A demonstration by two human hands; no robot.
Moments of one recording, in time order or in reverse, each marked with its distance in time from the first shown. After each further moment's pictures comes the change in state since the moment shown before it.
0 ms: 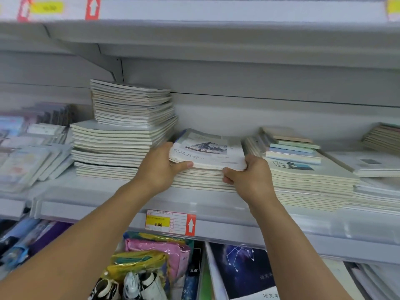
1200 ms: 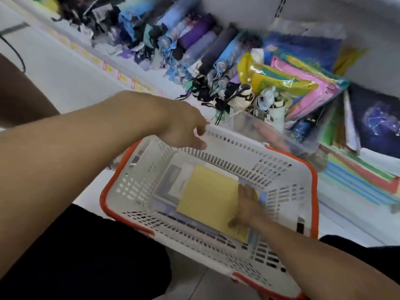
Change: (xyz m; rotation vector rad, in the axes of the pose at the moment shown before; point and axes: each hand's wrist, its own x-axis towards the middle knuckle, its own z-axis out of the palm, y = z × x) left_hand -0.345 -0.132 -0.132 0.566 -1.100 -0.484; right_hand -0.371 0.348 0.178 -1.243 -1.278 0.132
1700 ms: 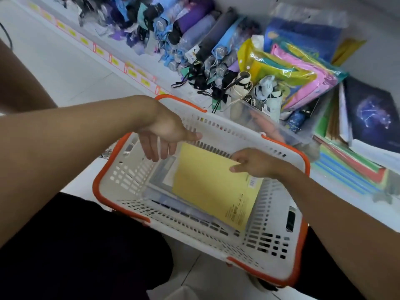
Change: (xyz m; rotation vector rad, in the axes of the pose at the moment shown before) left_hand 0.018 -0.021 0.041 -0.604 -0.362 -0.314; right_hand -0.037 -0.015 -0.138 0.125 0.018 -0.458
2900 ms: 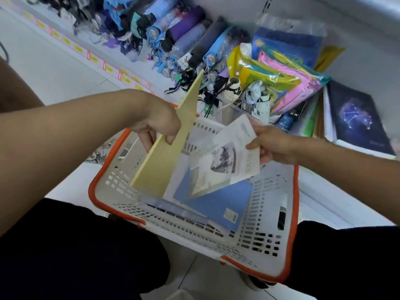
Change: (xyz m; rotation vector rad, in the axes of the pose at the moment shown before) left_hand -0.021 0.009 -0.006 -0.182 0.148 0.097; right_hand -0.054 -0.035 -0.066 0.930 0.136 0.318
